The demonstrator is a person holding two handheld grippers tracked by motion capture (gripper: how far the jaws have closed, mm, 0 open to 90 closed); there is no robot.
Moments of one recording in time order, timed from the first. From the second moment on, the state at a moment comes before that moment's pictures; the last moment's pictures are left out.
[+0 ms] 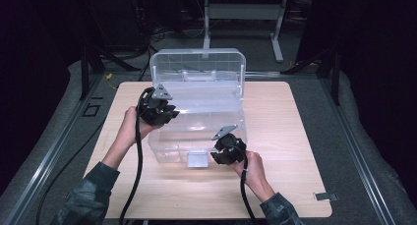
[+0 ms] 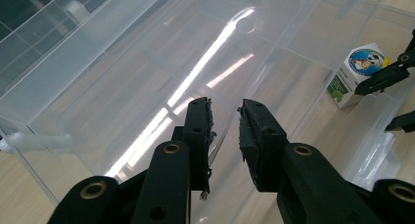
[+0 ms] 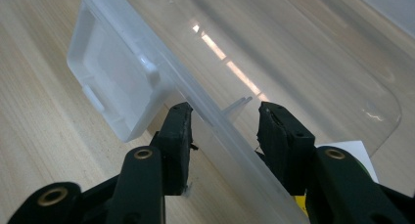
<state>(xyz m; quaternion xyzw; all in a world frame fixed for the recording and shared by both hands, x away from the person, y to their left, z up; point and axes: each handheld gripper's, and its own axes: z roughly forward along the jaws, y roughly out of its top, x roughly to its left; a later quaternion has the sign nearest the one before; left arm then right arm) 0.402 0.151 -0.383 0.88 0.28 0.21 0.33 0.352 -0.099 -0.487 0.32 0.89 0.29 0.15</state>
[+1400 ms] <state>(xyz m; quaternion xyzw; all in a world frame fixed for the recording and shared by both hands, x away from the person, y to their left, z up) 0.357 0.149 -0.410 0.85 0.27 0.29 0.36 0.352 -0.096 -0.487 0.32 0.89 0.28 0.15</state>
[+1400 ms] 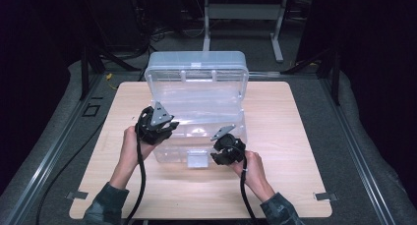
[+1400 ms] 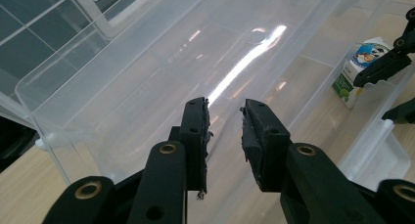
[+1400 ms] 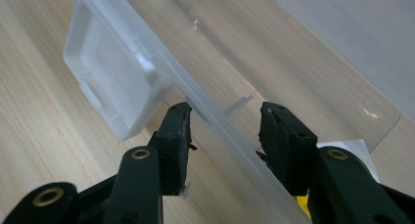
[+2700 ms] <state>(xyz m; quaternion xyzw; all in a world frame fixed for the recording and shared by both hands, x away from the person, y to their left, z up) 0.339 0.149 -0.426 0.85 0.27 0.28 0.36 0.350 -0.128 -0.395 0.33 0.84 0.38 0.19</state>
